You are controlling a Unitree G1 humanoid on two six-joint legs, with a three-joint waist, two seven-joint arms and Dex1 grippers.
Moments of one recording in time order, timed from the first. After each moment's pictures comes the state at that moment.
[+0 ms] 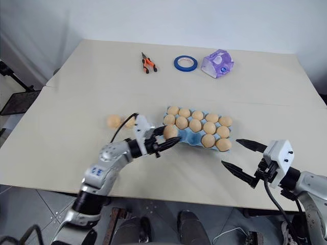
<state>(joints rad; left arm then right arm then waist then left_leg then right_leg) -0.48 0.11 -0.21 -0.04 -0.23 0.35 -0.61 0.20 -0.74 -0.43 -0.36 0.59 0.20 1.00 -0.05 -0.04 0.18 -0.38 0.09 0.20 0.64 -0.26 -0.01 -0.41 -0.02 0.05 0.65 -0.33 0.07</state>
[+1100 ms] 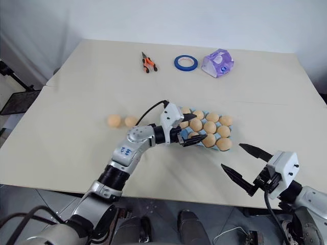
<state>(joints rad) -0.60 0.08 -0.22 0.08 -0.17 0.31 -0.72 0.32 -0.64 -0.45 -0.46 0.59 0.16 0.91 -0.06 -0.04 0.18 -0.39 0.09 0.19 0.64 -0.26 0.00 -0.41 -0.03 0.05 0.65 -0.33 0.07</state>
